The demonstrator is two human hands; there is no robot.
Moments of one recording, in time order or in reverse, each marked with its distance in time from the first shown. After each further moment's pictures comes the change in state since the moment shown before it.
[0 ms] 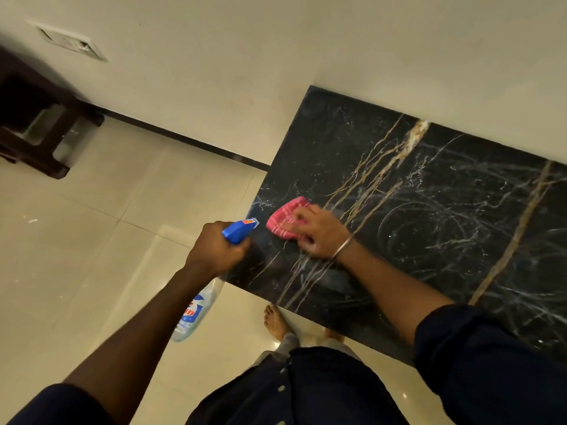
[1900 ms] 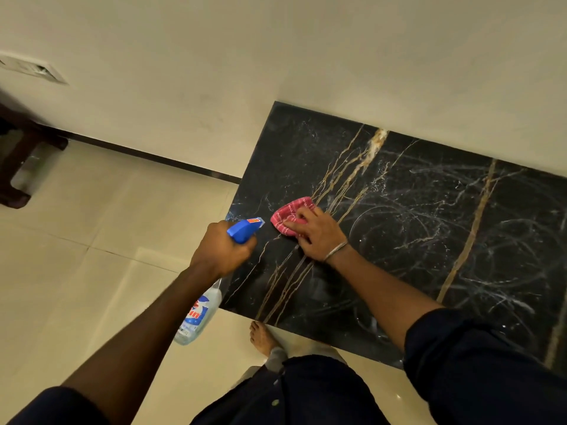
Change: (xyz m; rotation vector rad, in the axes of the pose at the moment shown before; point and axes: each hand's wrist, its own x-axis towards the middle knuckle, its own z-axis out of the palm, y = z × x) left_hand 0.028 0.046 0.029 -0.010 -0.046 0.079; right_hand -0.032 0.022 -0.026 -0.047 -0.047 0.308
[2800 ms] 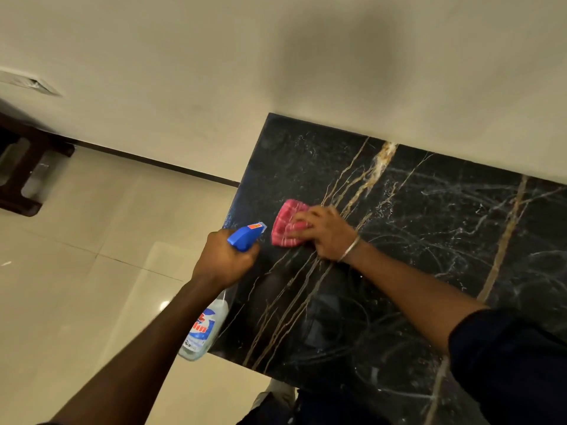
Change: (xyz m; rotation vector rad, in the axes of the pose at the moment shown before) left_hand 0.068 0.056 0.009 0.015 0.054 -0.079; right_hand 0.056 0.090 -0.005 -0.034 -0.004 -0.239
